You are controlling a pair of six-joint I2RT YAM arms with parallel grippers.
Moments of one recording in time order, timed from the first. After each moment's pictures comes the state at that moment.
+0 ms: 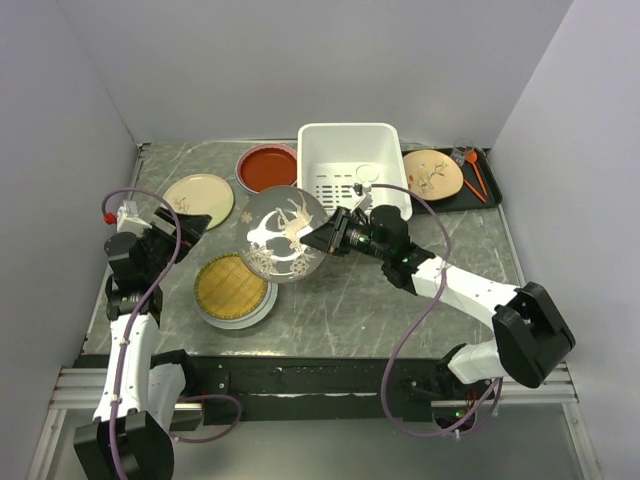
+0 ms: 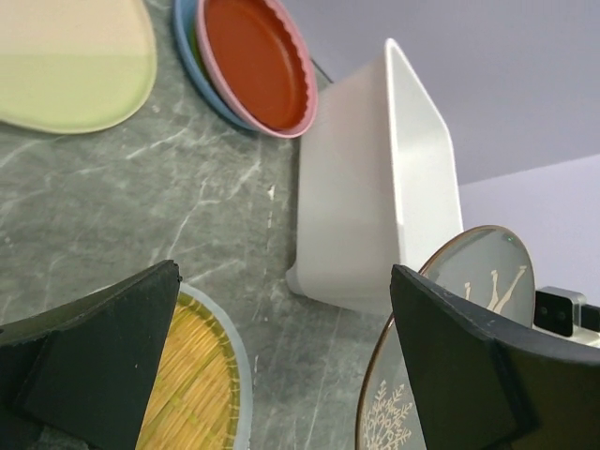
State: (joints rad) left arm 0.24 0.77 0.51 0.04 0.46 -0.85; right arm 0.65 1.36 0.77 0.41 -0.38 0.93
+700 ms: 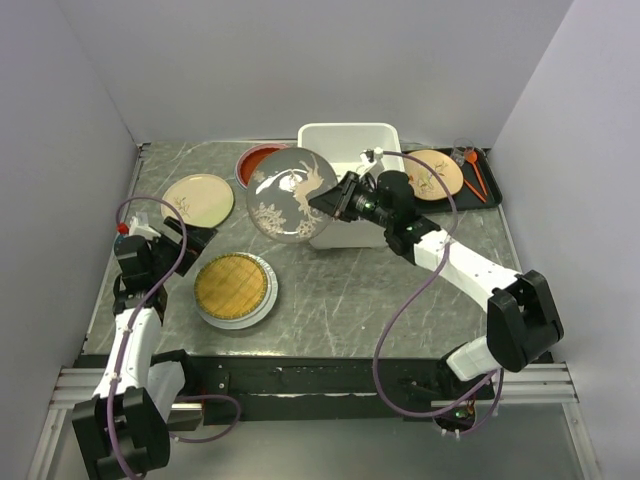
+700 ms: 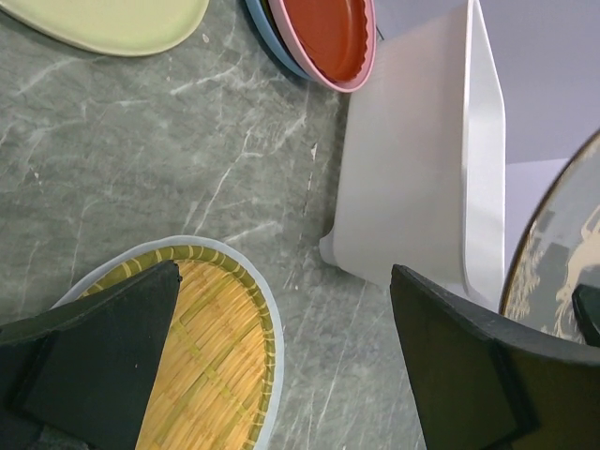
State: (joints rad) left arm 0.24 0.86 0.44 0.04 0.48 -0.85; right arm 0.53 1.45 1.02 0.27 -0.37 0.87
